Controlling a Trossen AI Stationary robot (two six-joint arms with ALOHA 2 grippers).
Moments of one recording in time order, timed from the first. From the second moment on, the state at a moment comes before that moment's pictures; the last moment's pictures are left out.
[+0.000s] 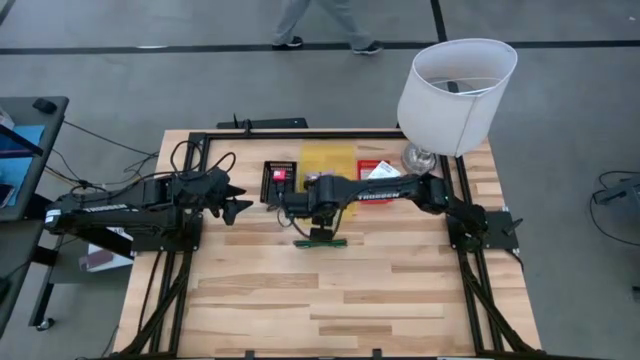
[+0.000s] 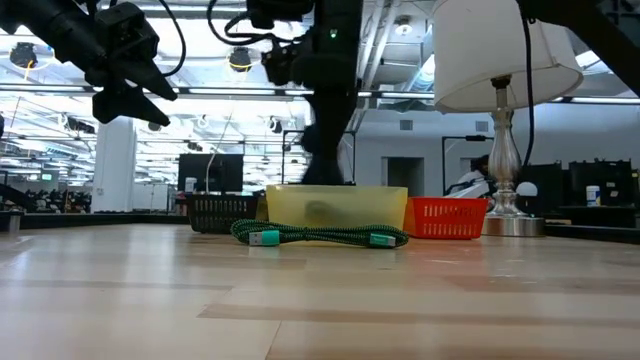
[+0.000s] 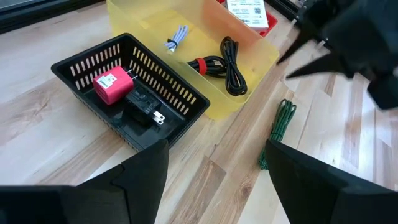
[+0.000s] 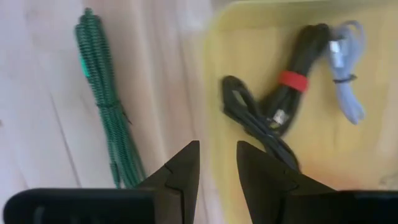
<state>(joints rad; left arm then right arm) 0.17 0.54 0.49 -0.51 -0.11 -0.54 0.04 2.30 2.19 -1.39 0.21 0.10</state>
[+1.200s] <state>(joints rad) 0.17 0.54 0.49 -0.51 -0.11 -0.54 0.18 2.31 2.11 -1.04 0.18 0.14</state>
